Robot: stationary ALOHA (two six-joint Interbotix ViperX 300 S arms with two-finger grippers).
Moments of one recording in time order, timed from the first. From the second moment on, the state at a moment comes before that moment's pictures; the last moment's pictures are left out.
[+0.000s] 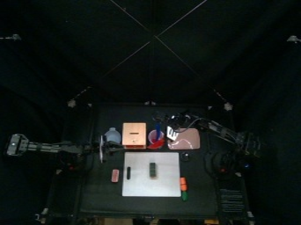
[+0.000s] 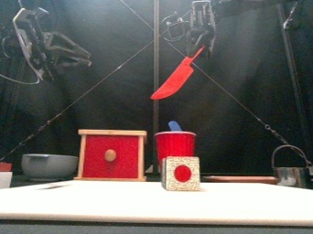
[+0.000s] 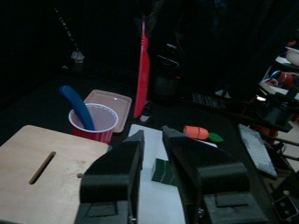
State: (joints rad) left arm 0.05 -0.77 1.24 -0.24 -0.47 0.00; right arm -0.43 -0.15 0.01 0.38 1.27 -0.07
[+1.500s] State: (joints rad) left arm 0.00 -0.25 1.03 -0.12 -0.52 0.02; right arm -0.02 -0.35 0.90 0.09 -0.18 -0.07
